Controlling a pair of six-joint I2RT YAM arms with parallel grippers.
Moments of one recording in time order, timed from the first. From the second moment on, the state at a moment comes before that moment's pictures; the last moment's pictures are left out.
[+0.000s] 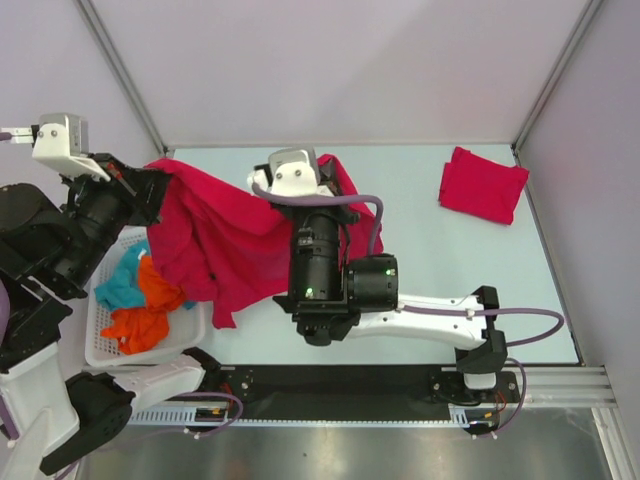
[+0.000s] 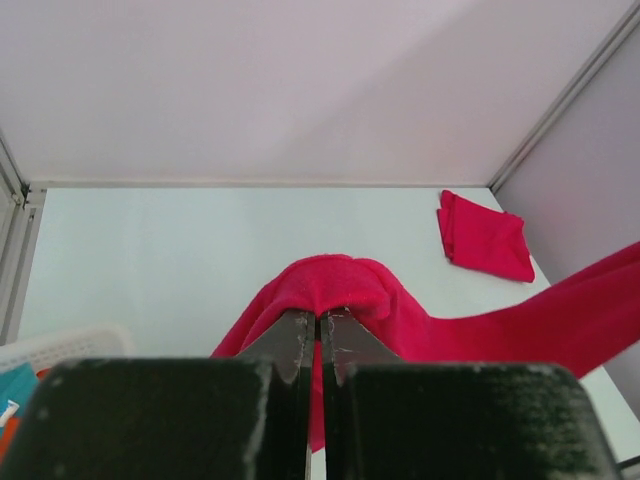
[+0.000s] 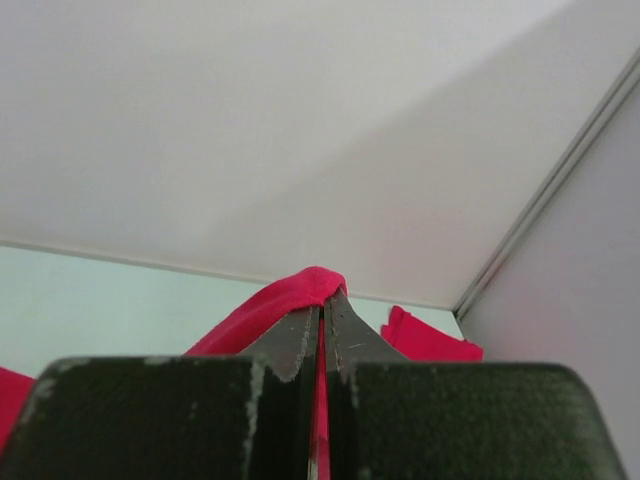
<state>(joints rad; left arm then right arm) -0.56 1.06 2.15 -1.14 -0.29 -0.27 1.51 1.86 2.07 1.31 1.36 -1.80</state>
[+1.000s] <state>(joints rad) -0.56 1.28 2.13 -1.18 -0.39 -0.26 1.07 1.63 1.73 1.32 1.46 -1.76</state>
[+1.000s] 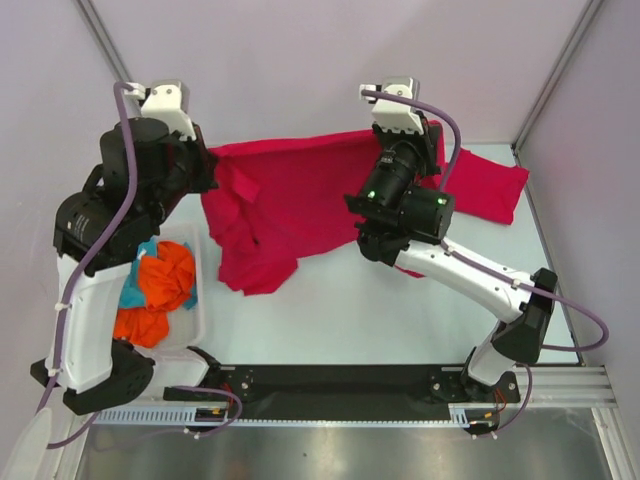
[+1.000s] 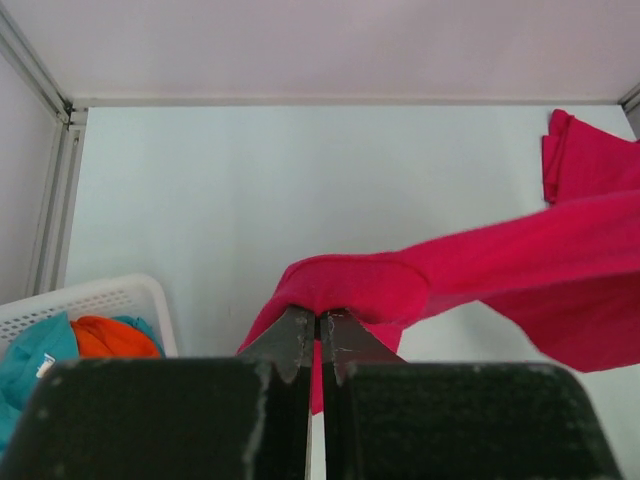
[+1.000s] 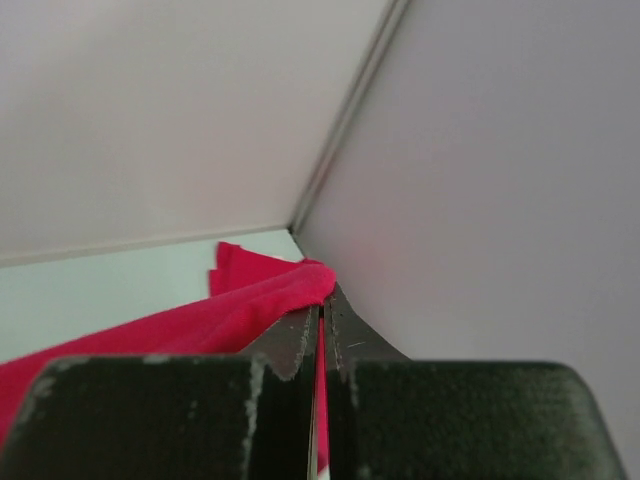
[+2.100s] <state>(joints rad) -0.55 1.30 2.21 -1.22 -0.36 -0.26 0.99 1.55 1.63 1.31 1.38 -1.79</state>
